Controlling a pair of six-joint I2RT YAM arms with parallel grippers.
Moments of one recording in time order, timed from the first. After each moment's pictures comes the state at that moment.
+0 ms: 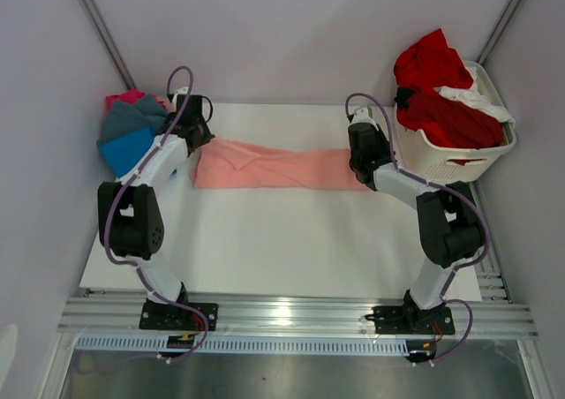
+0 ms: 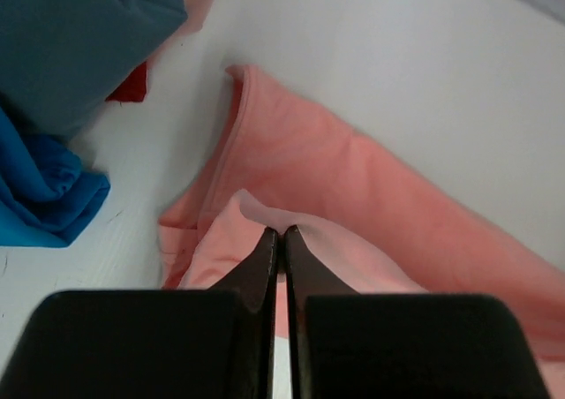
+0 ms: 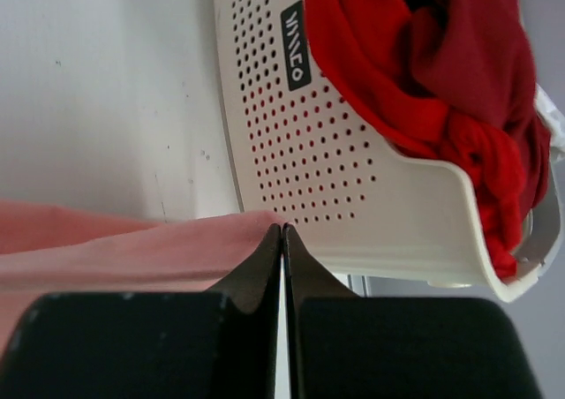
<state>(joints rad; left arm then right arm) -0.12 1.73 1.42 -0.37 -0.26 -0.44 0.39 1.75 1.14 0.11 0.85 -0.40</state>
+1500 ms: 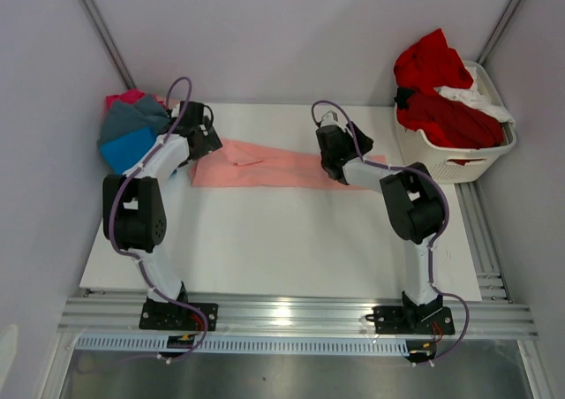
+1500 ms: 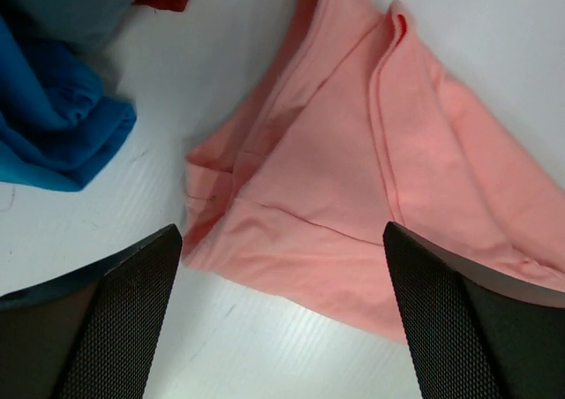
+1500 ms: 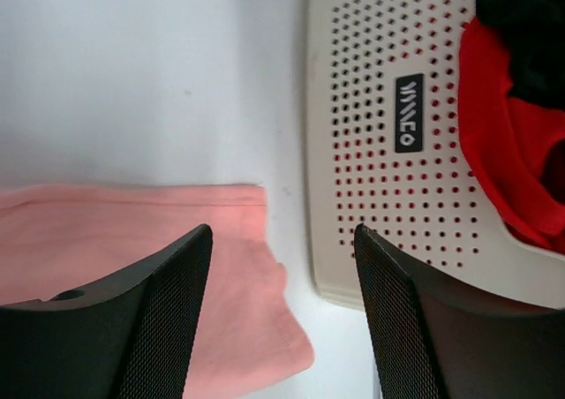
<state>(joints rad) -0.10 1.85 1.43 -0.51 -0.30 -0.52 0.49 2.07 1.36 0.15 0.91 -0.51</state>
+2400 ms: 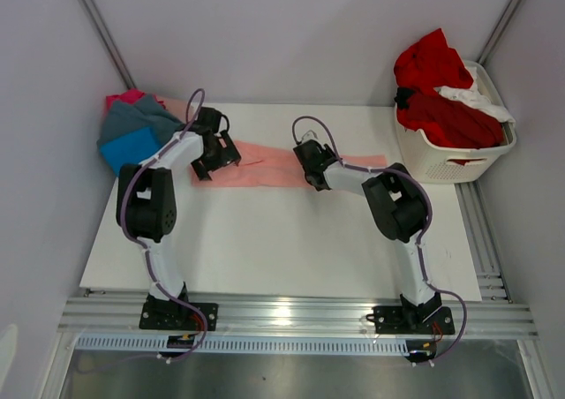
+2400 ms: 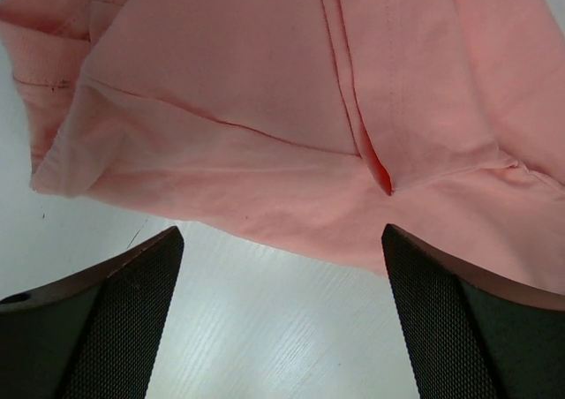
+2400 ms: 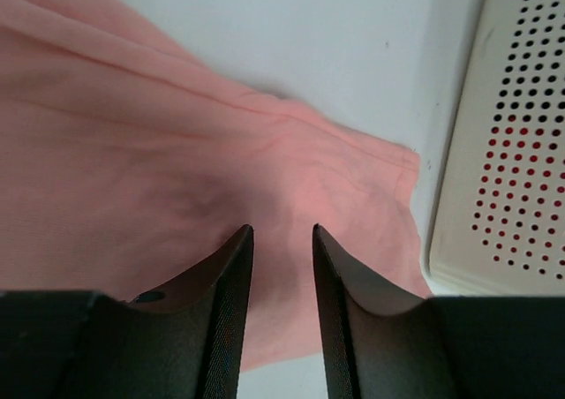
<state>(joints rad) -0.17 1.94 1.48 -0.69 -0.11 -0.68 0.62 2.16 1.45 -0.20 0.78 -0.25</state>
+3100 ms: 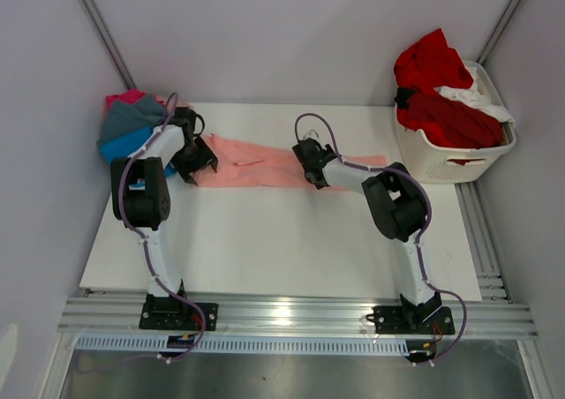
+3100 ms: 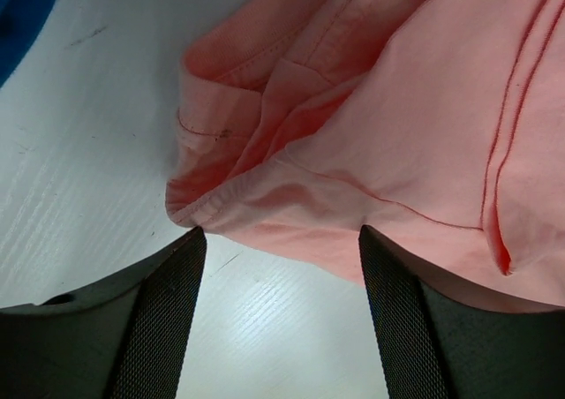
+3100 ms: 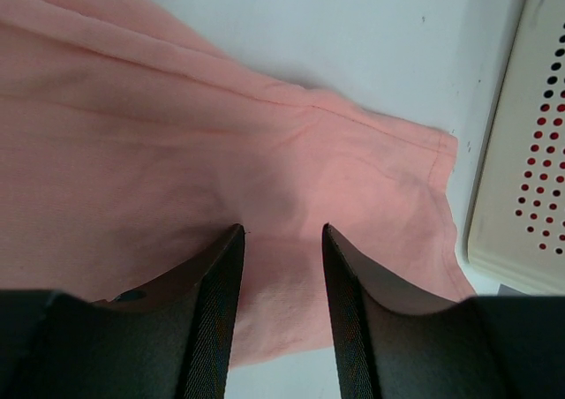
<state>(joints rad) 0.00 2.06 1.60 -0.86 -0.02 -0.67 0.62 2.18 1.51 -0.32 0.73 -0.12</state>
